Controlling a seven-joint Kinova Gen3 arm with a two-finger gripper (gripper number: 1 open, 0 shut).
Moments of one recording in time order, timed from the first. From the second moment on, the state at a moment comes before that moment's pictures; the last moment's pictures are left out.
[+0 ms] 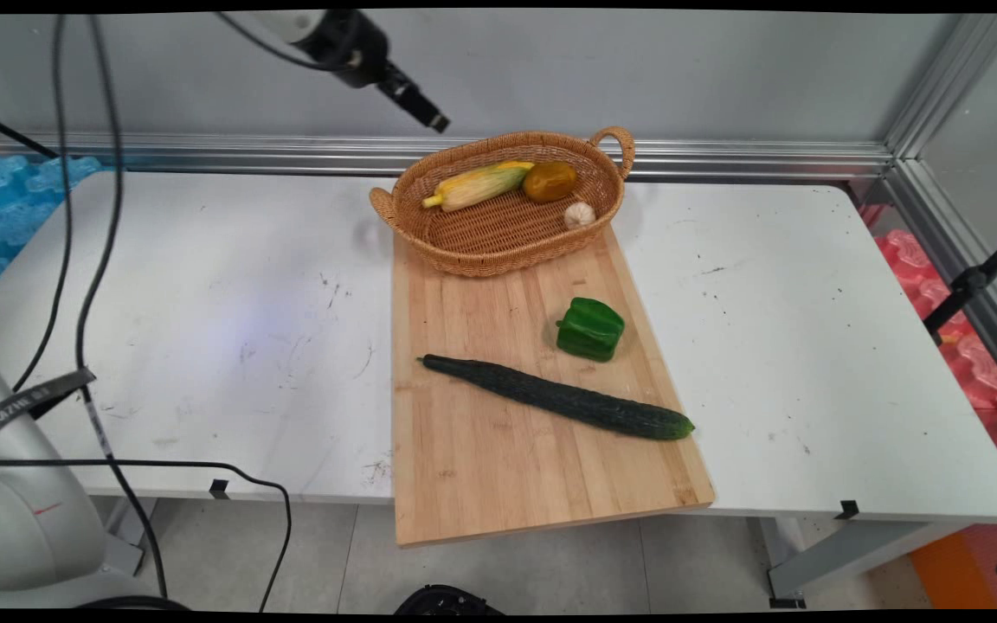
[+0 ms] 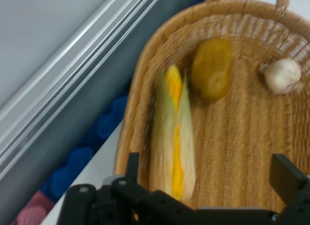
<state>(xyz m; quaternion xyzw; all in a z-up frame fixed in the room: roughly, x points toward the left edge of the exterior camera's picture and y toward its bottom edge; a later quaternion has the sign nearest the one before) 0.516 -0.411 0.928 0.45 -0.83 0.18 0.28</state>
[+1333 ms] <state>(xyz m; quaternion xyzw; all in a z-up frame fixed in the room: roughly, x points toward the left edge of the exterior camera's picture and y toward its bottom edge) 0.380 -0.554 0.829 0.39 -0.88 0.16 0.22</state>
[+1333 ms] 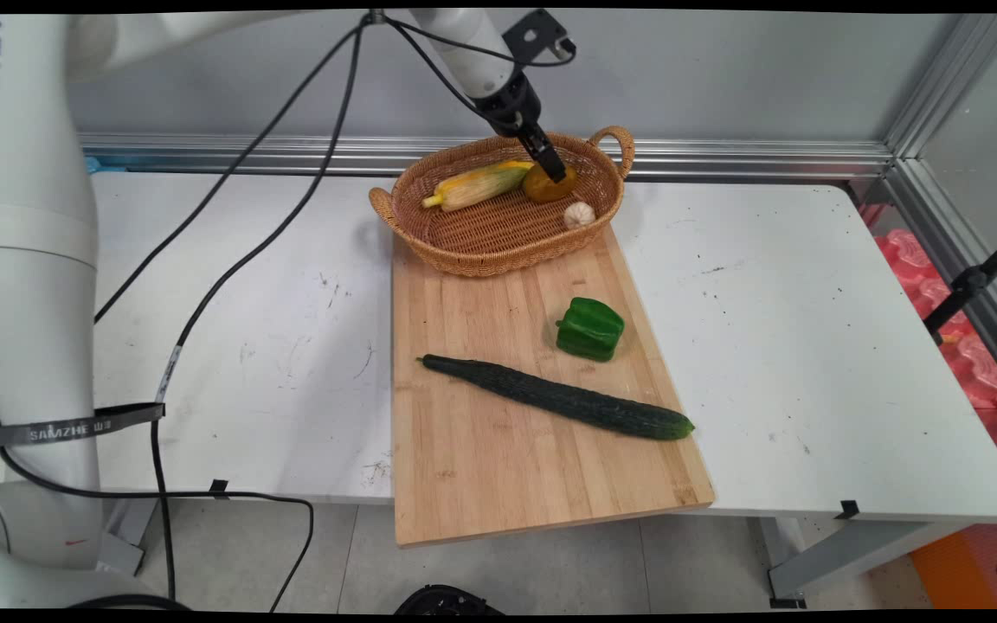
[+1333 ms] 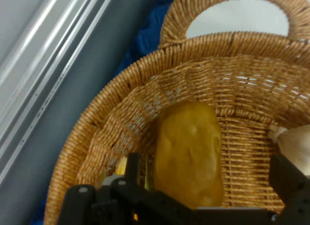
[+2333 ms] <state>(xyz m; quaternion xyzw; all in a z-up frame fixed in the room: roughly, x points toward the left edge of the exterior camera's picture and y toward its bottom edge) 0.370 -0.579 0.812 0.37 -0.89 0.15 0.20</state>
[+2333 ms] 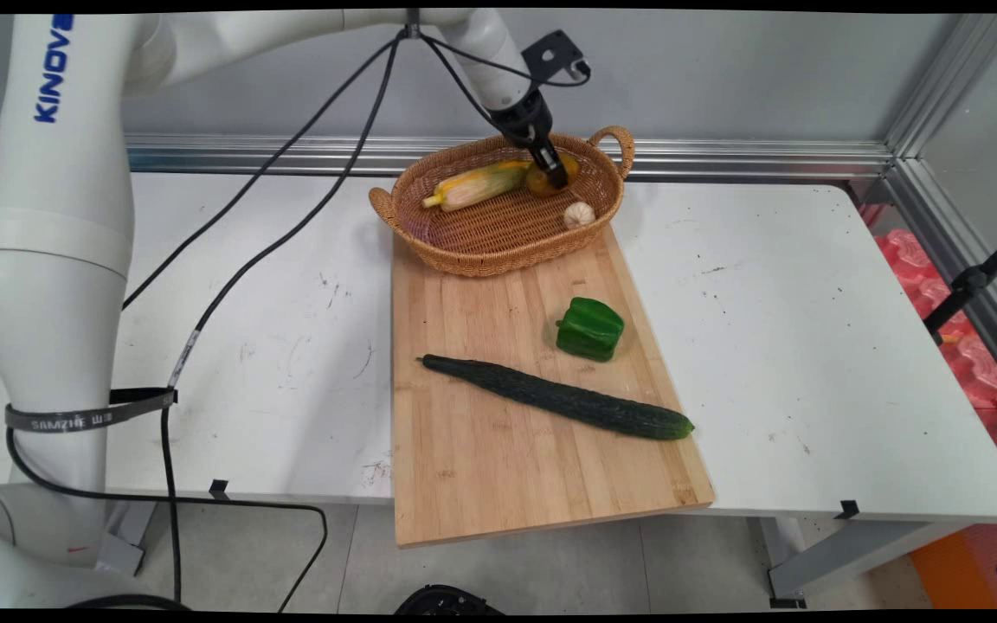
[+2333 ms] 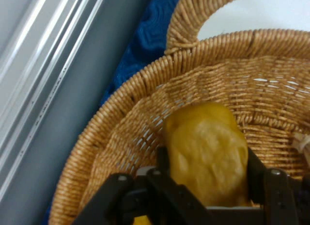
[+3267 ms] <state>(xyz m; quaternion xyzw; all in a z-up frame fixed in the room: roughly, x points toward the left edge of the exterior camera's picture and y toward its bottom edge) 0.402 -0.477 0.940 0.28 -0.92 0.15 0.24</state>
